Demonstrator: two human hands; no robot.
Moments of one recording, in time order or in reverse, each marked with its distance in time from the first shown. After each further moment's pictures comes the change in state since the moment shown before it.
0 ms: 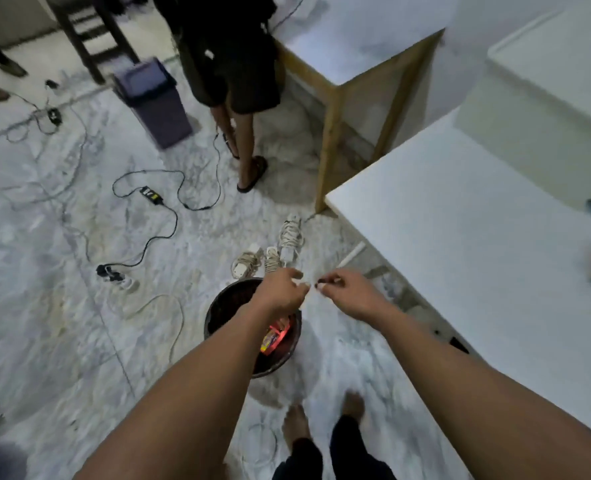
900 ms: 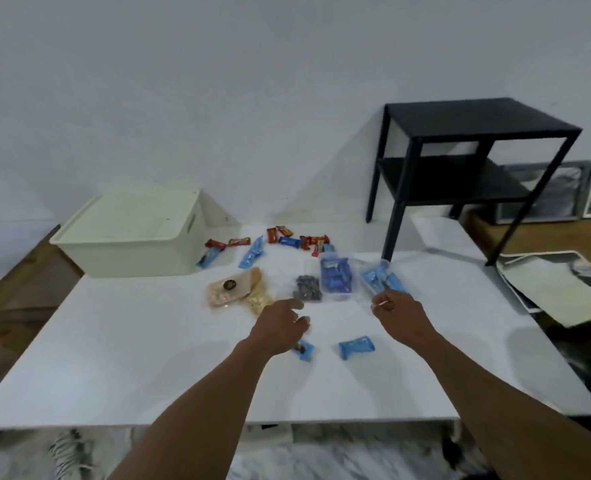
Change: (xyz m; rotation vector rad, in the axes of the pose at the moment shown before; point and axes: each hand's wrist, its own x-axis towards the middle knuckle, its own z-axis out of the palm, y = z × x) left_hand -0.238 0.441 0.405 0.356 -0.321 0.751; right_hand -0.497 0.433 -0.291 0.367 1.099 0.438
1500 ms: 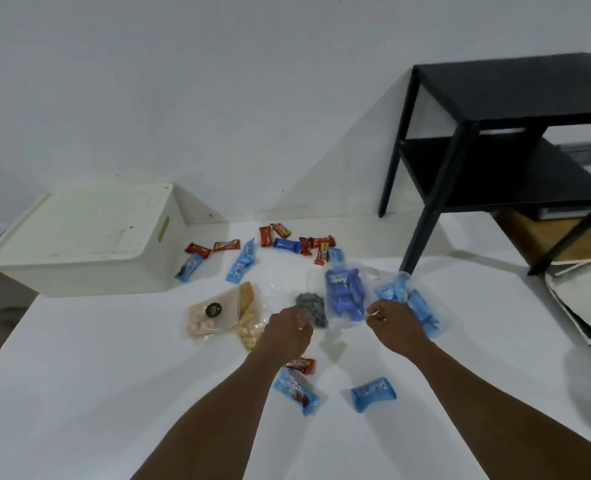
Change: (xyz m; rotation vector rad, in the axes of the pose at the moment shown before) left_hand 0.169 -0.018 0.028 0.124 -0.011 -0.056; right_hand 0.158 0.011 0.057 -0.157 -0.114 0.027
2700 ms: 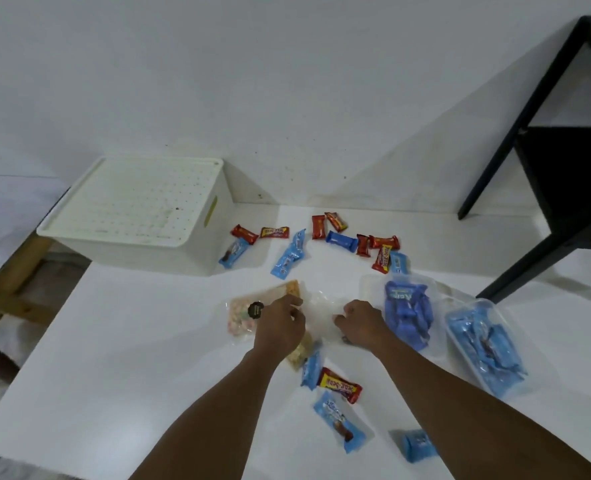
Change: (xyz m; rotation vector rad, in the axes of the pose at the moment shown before) left_hand 0.063 -0.072 -0.055 -0.083 0.245 -0.184; right_hand 0.101 -0.107 0.118 0.057 -0.392 0.068
